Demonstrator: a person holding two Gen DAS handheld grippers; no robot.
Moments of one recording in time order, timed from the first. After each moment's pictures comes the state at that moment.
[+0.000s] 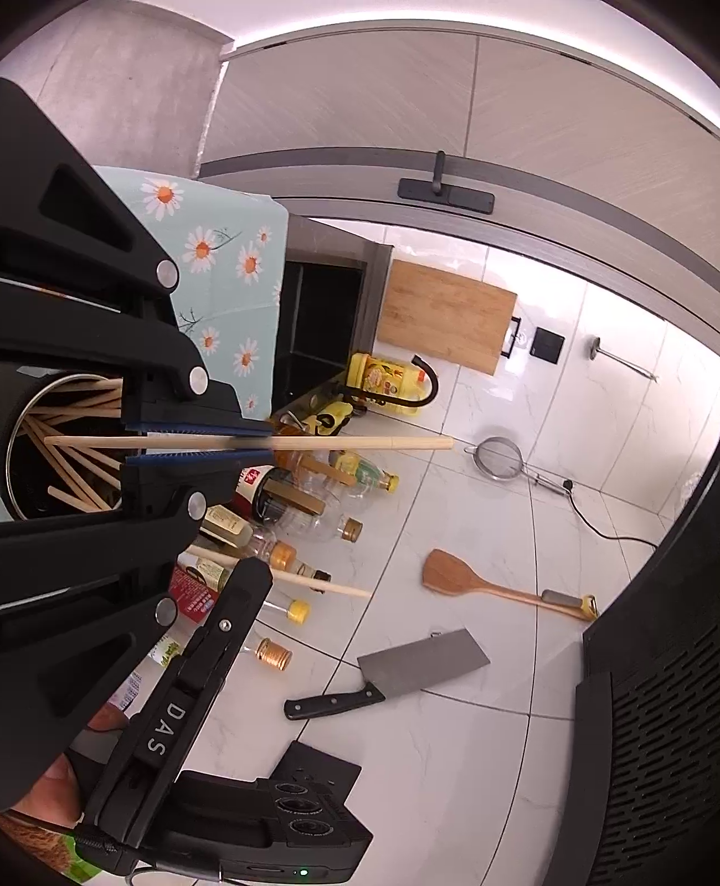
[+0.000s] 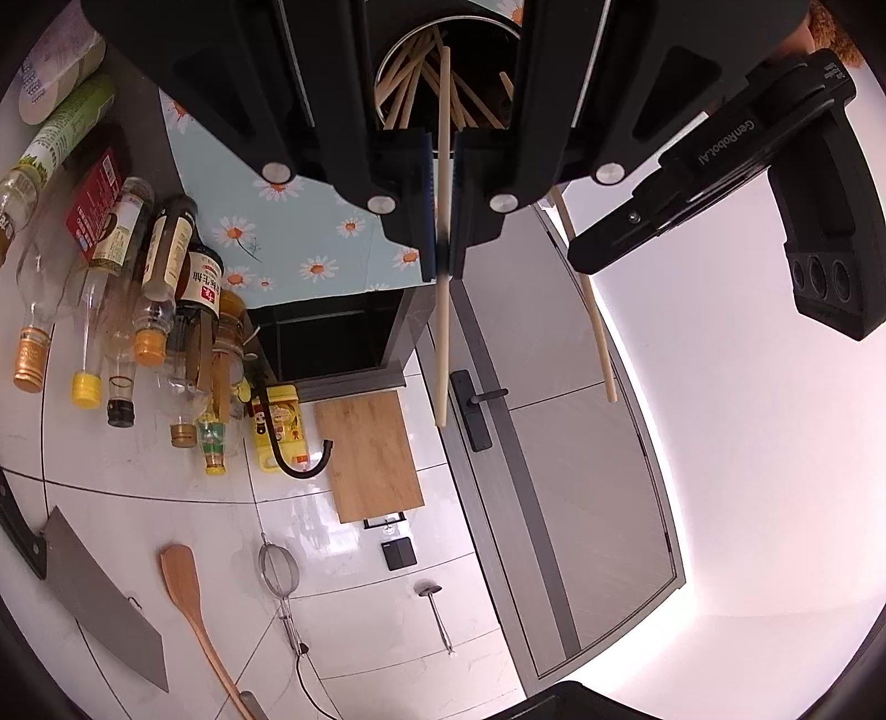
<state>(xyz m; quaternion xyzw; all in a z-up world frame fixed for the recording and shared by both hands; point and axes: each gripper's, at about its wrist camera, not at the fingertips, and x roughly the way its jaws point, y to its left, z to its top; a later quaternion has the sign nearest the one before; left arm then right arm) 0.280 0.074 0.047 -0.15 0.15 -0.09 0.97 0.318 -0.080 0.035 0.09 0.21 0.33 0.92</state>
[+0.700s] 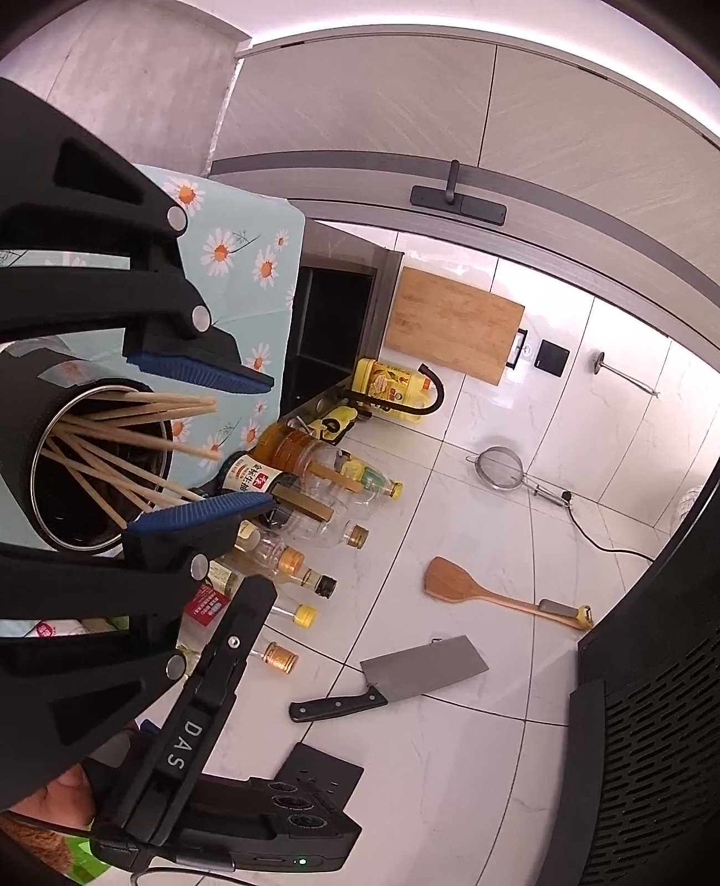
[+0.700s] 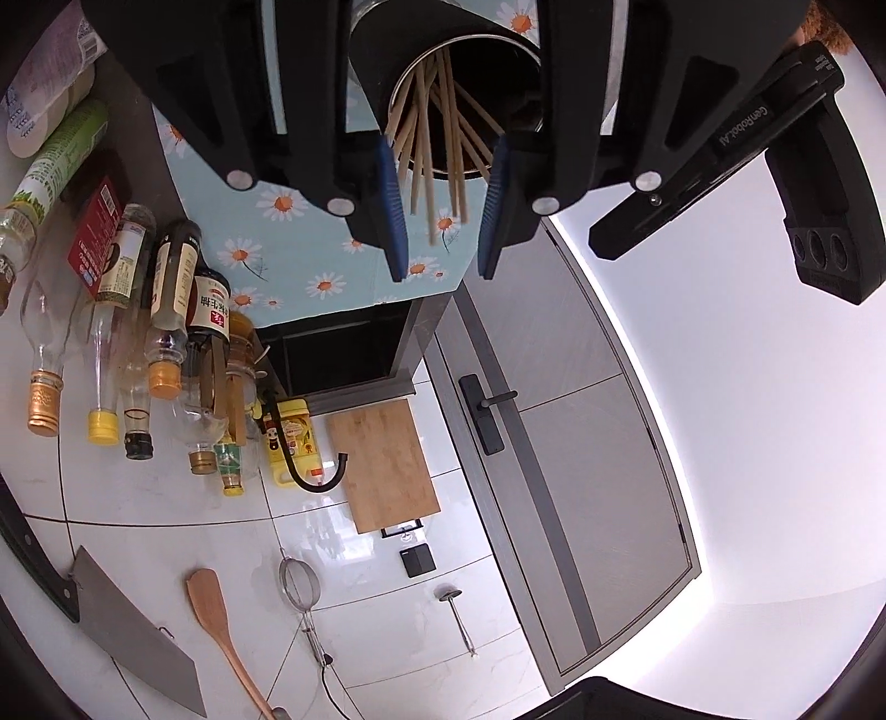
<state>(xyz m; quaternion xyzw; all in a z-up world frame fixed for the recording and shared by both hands) 0.267 0.080 0.033 -0.16 0.14 -0.08 0.97 0.314 -0.093 0.025 0.11 0.22 0.32 0.91</state>
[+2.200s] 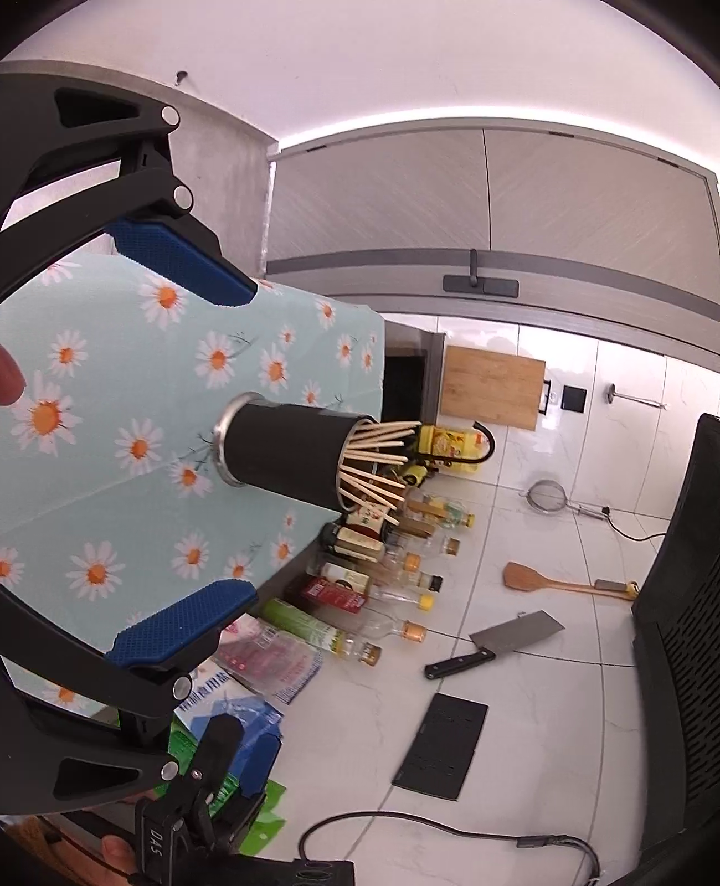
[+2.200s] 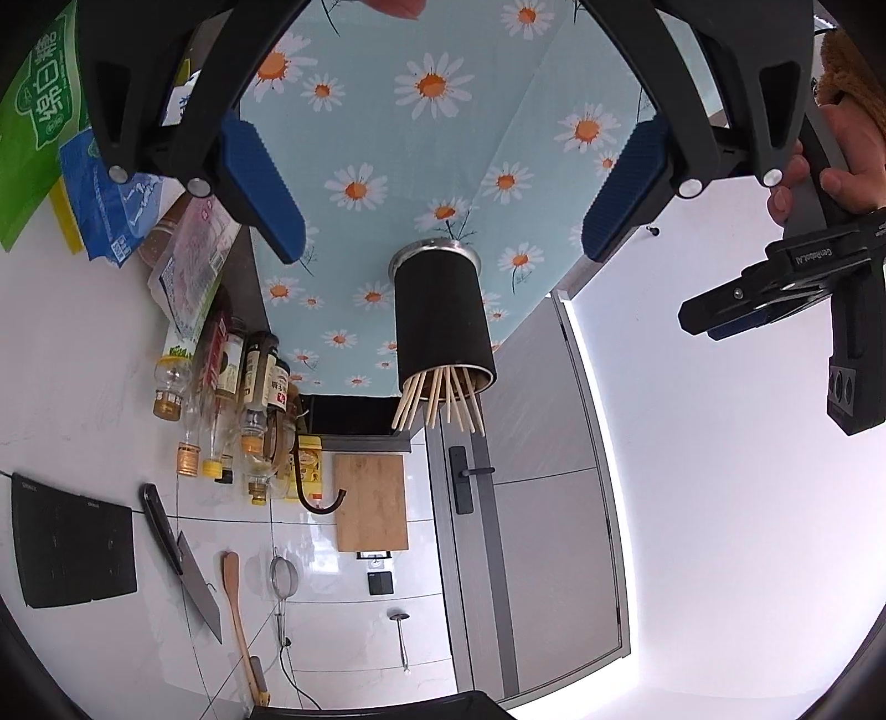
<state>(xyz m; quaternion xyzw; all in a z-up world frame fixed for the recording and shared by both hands) 0.026 0.017 0.015 -0.09 0.22 0.02 0.97 0.088 -0.194 -0.009 -0.02 0.24 0.33 0.91</state>
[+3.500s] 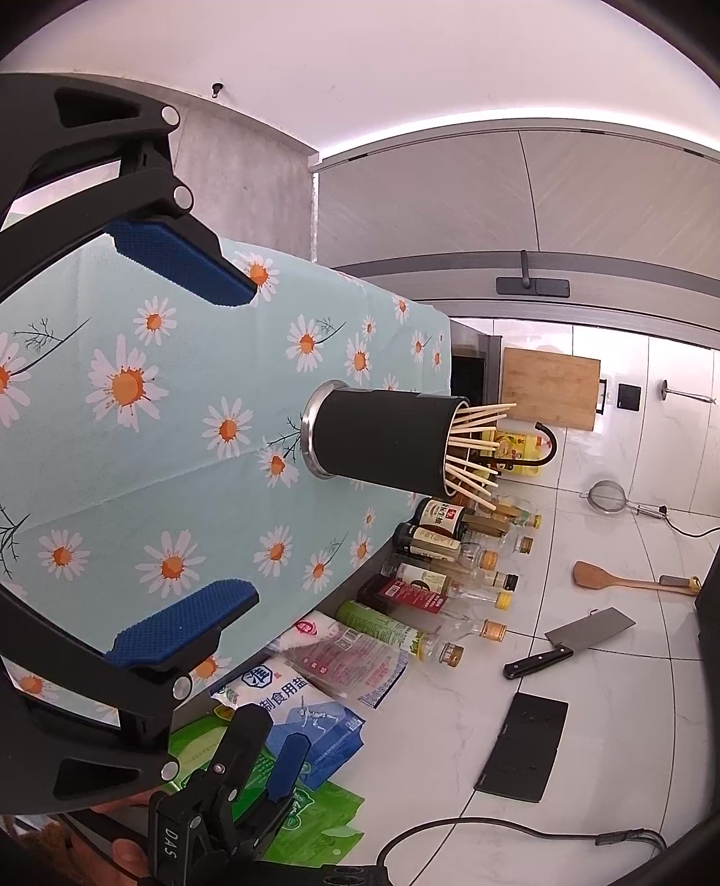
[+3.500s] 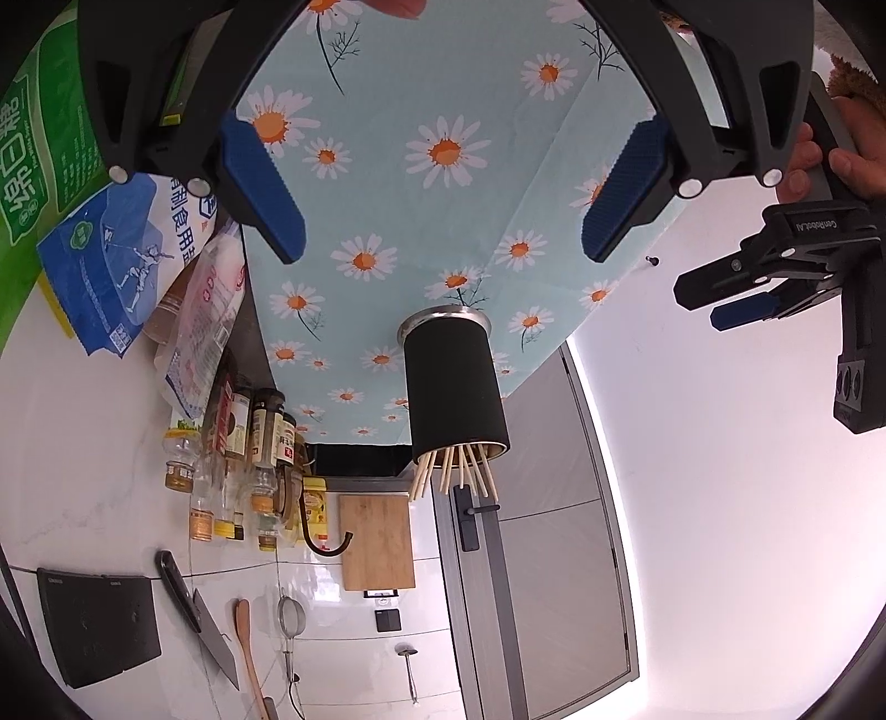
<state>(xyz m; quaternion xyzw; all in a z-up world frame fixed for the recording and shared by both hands) 0.023 -0.022 -0.027 -0.08 0.28 0.03 0.96 0.081 -0.213 -0.053 -0.02 0.28 0.33 0.90</state>
